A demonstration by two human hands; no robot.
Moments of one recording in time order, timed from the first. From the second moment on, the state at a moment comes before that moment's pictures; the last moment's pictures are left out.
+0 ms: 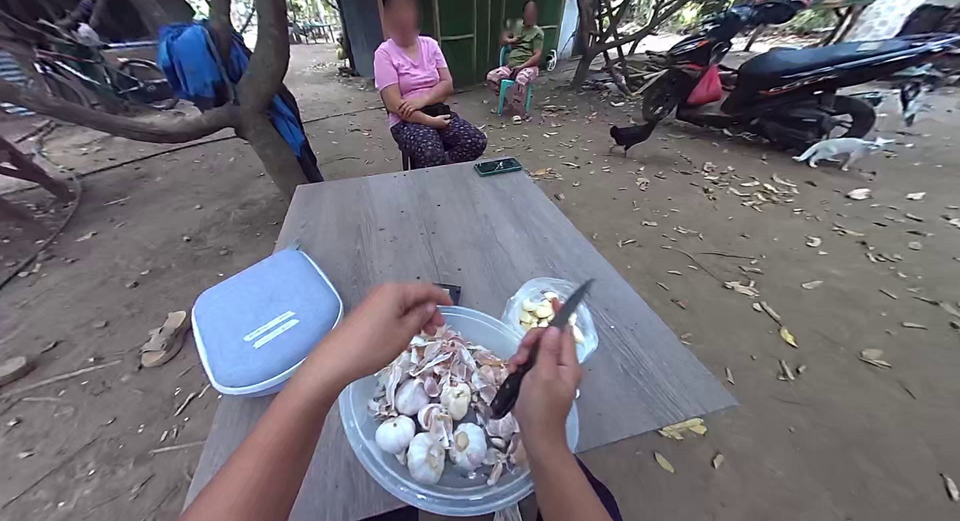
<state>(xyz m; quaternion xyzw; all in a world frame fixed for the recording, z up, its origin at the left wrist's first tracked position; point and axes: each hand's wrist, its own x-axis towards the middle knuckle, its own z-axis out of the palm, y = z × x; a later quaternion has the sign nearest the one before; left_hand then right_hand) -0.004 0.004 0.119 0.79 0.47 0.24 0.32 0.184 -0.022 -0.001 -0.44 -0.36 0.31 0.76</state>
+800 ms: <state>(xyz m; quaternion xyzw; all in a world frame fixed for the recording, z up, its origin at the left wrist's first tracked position) -0.007 0.069 0.050 0.80 0.50 0.09 0.33 0.189 -0.022 0.007 -0.43 -0.27 0.24 0.83</state>
